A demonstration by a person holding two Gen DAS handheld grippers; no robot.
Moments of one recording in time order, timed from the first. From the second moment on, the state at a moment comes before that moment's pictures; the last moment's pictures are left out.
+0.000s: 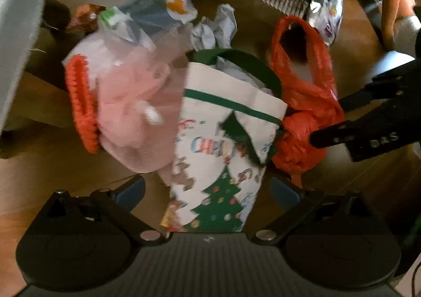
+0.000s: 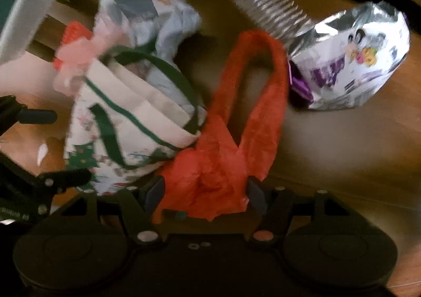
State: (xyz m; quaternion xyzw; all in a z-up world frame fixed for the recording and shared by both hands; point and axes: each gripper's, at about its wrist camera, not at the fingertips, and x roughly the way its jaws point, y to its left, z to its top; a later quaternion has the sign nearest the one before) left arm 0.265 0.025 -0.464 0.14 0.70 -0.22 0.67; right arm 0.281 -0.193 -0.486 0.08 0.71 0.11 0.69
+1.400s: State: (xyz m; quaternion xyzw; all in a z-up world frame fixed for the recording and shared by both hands) left arm 0.252 -0.008 -0.222 0.12 0.62 -0.19 0.75; right arm 0.196 -0.183 -0.200 -0.02 0.53 0.16 0.83
